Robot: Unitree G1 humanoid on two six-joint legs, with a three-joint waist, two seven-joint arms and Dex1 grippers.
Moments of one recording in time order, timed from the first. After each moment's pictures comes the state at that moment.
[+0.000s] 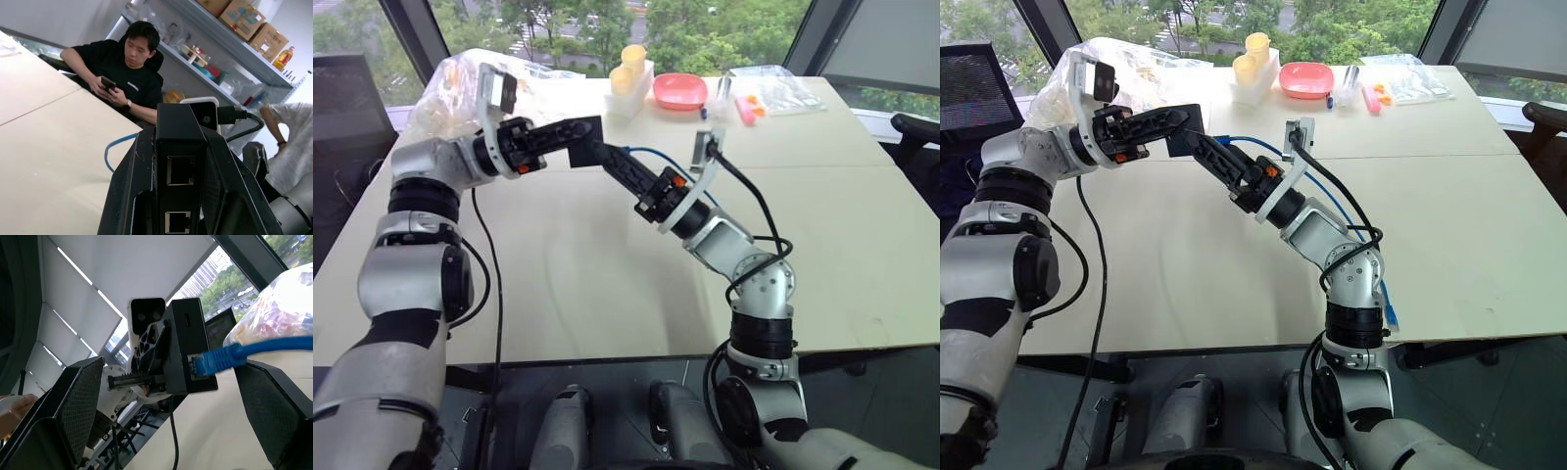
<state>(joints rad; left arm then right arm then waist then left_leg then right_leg) -1.29 0.53 0.11 1.07 -0.49 0.76 -1.61 -0.62 0.06 -0.17 -0.16 0.99 0.83 0.33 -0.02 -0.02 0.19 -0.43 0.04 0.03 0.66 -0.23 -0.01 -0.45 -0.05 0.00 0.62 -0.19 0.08</state>
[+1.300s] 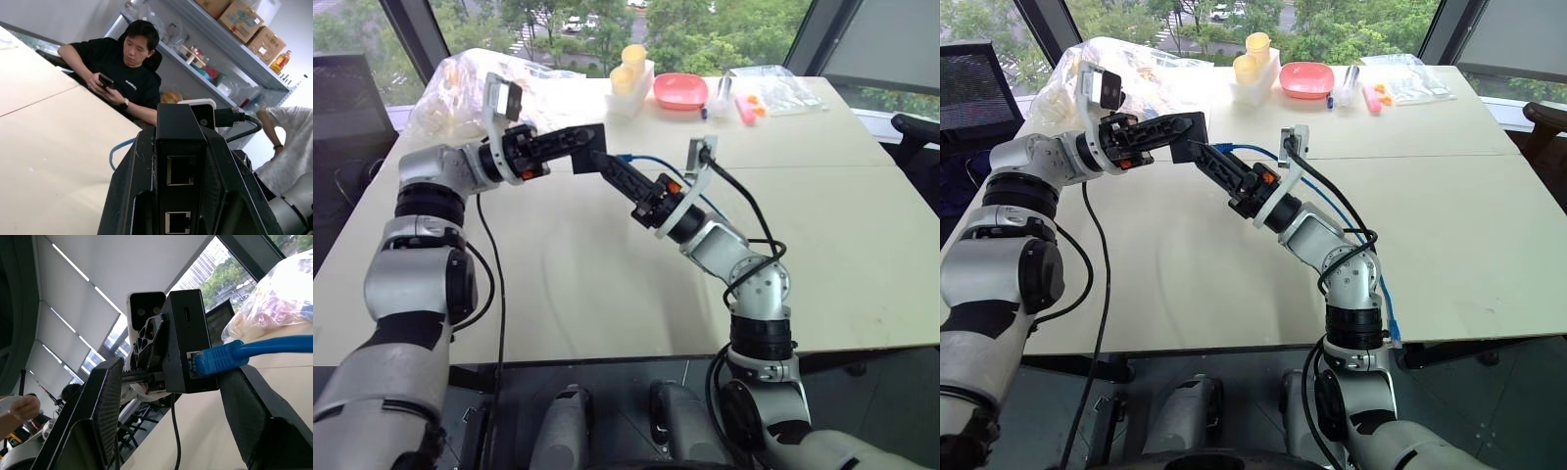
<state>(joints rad) -1.27 0.51 0.13 1.08 -0.47 0.76 -1.61 -0.61 0.05 -0.13 -0.13 1.01 0.82 0.34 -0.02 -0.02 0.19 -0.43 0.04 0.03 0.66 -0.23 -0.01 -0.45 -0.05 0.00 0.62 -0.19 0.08</state>
